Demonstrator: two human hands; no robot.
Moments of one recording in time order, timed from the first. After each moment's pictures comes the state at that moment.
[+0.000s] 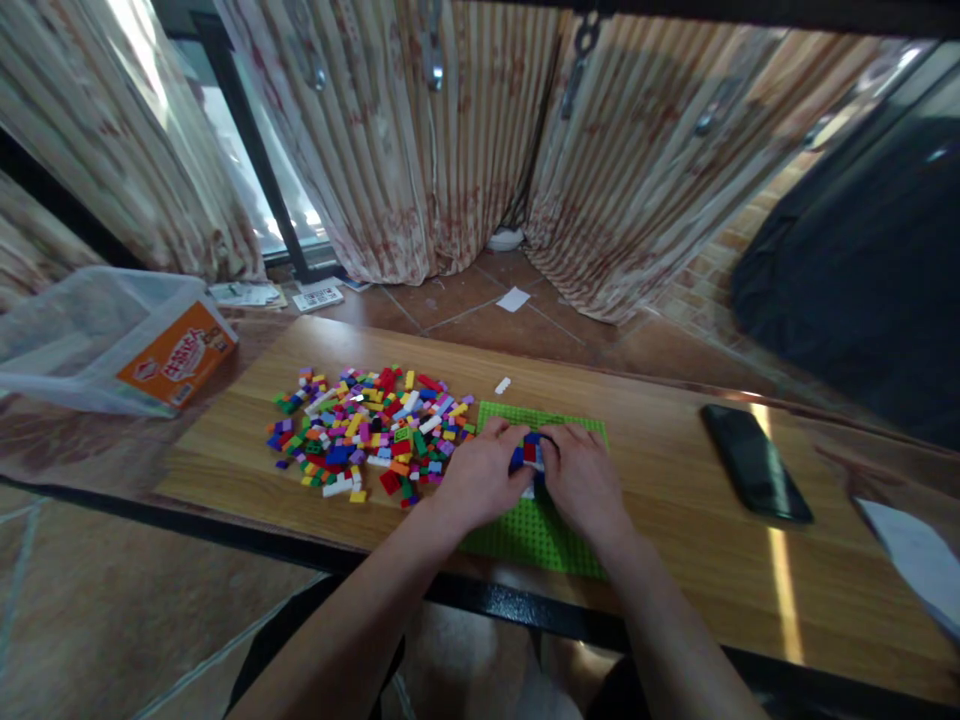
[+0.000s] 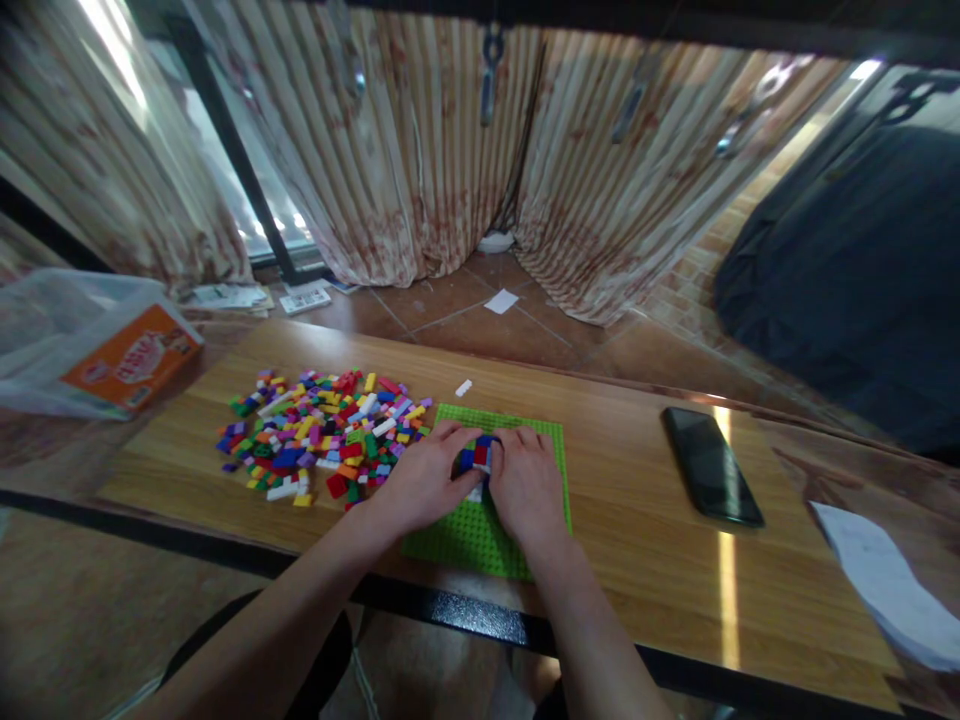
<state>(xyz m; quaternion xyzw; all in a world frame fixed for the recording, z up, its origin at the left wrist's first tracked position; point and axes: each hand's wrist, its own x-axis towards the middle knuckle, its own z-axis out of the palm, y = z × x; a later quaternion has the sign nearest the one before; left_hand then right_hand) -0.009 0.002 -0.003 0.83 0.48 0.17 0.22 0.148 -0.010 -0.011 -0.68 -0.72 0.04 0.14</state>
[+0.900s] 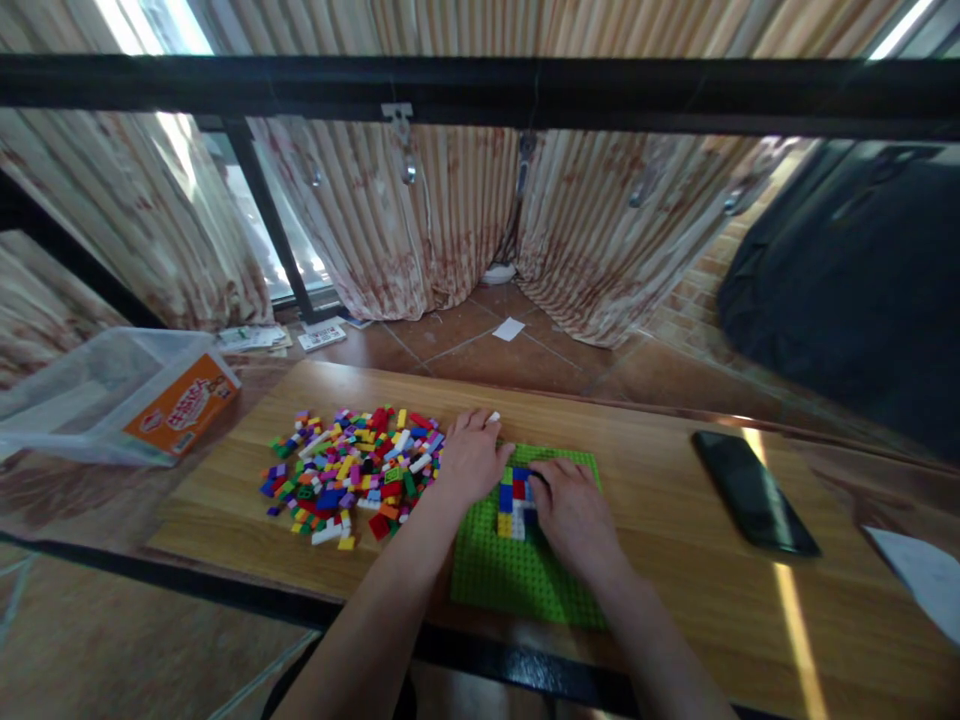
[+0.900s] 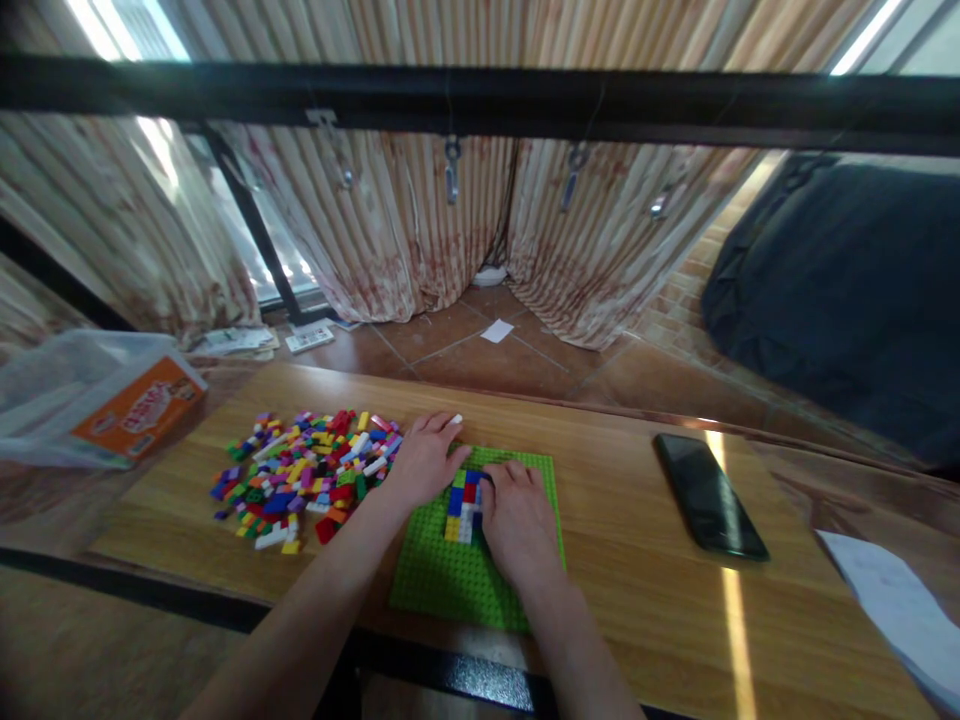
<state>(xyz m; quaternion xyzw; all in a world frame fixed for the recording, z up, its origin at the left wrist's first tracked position) 0.003 0.060 -0.009 0.82 0.54 0.18 0.08 0.150 -0.012 -0.004 -0.67 -0.72 0.07 0.16</state>
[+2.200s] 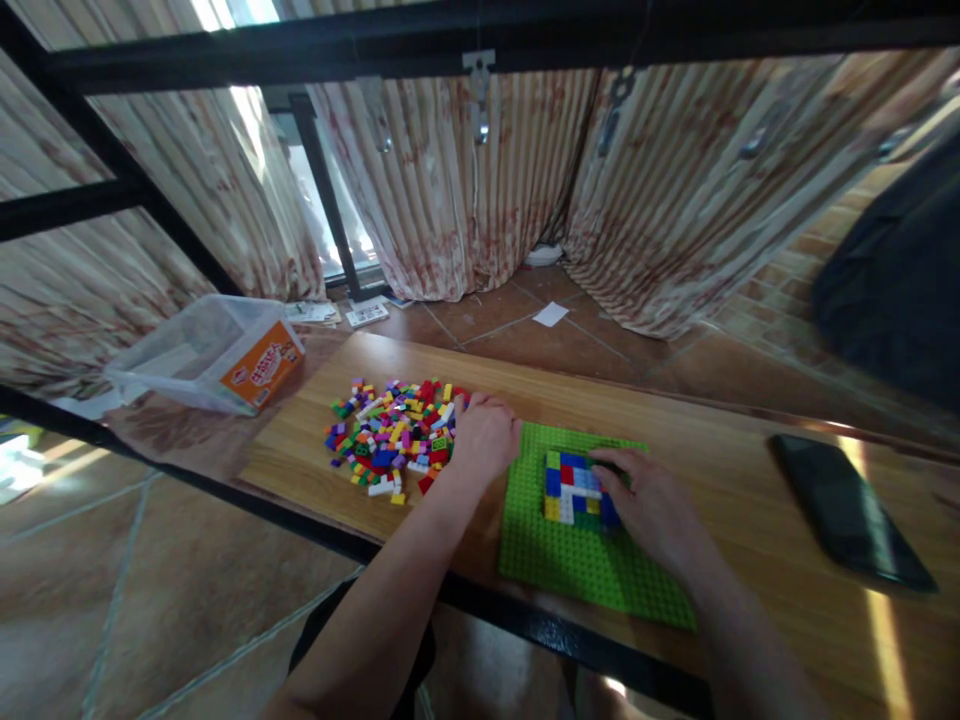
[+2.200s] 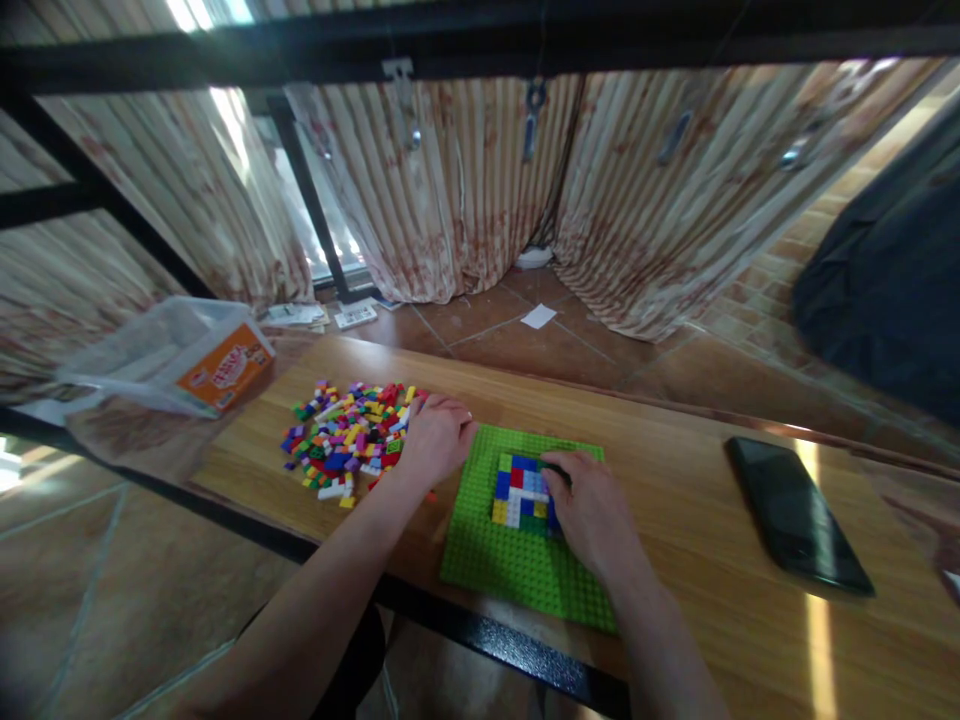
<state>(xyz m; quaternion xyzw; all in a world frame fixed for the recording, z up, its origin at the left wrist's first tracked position) -0.031 0.047 0.005 0.79 0.59 0.17 0.03 0.184 -0.011 -0.011 -0.65 -0.71 0.17 0.22</state>
